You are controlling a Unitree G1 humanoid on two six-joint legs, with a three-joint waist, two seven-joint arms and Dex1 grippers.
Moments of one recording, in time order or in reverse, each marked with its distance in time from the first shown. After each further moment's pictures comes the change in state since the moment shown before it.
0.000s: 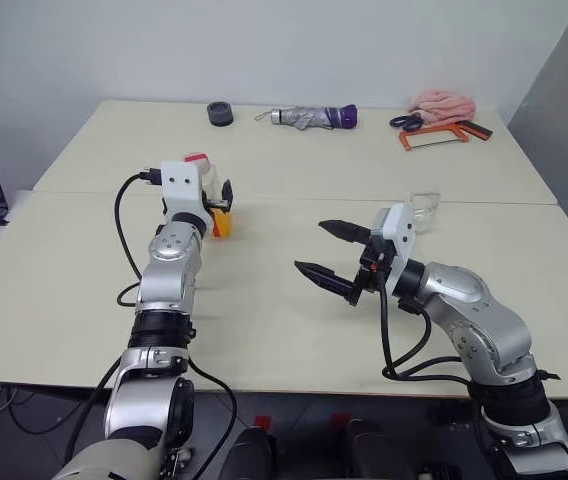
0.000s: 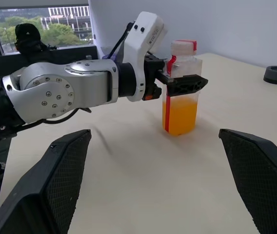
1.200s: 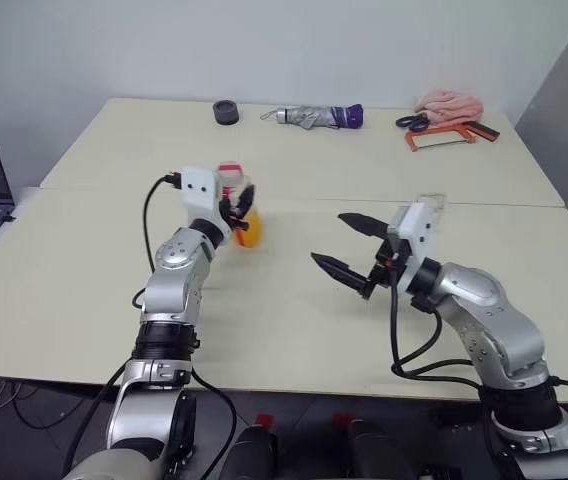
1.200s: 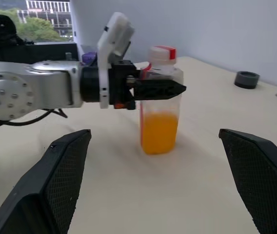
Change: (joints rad) left arm 0.094 -0.023 -0.062 -0.159 -0.182 0.011 -0.349; right arm 0.056 -0.061 -0.072 -0.024 -0.034 -0.066 -0.019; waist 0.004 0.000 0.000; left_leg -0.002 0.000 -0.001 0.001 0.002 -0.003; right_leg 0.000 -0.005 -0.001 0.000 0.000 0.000
